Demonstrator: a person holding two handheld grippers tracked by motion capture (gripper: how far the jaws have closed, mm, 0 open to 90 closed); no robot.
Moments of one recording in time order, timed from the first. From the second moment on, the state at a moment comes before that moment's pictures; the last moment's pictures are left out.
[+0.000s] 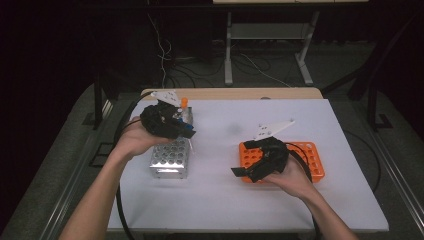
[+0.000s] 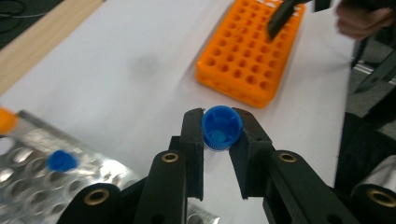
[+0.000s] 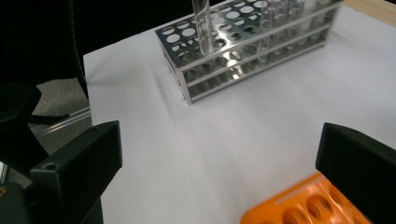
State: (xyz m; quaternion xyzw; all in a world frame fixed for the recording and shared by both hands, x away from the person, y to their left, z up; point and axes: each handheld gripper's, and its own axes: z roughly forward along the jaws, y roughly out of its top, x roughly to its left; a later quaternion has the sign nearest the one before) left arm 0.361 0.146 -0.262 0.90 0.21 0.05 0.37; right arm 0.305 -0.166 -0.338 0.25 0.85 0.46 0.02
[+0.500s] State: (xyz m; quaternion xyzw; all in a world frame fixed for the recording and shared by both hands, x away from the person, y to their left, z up) left arm 0.392 0.164 -0.270 0.90 0.25 0.08 0.36; right arm 0.285 -0.214 -0.356 0.28 0.84 0.47 0.01
